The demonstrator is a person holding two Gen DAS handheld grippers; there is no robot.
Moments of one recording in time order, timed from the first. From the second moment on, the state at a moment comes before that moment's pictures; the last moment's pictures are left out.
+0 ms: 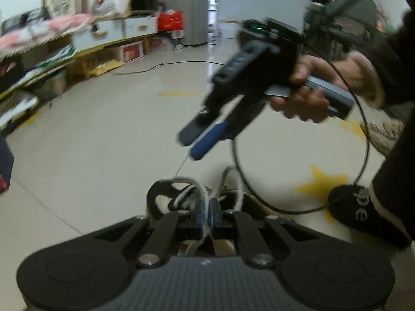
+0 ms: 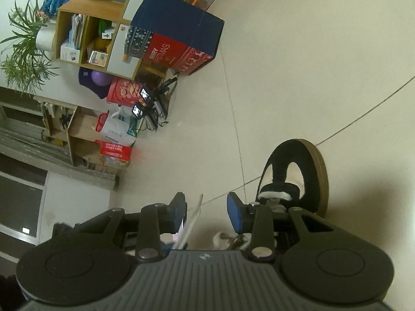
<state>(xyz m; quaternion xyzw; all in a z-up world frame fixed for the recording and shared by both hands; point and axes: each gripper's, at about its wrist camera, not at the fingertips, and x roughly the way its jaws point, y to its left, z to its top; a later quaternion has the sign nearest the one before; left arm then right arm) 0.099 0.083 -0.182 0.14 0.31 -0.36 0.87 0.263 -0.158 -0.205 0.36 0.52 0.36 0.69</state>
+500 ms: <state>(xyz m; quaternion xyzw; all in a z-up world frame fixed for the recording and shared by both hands) 0.090 0.072 -0.185 0.18 0.30 -0.37 0.86 0.264 -0.122 -0.211 0.32 0.53 0.37 0.69</state>
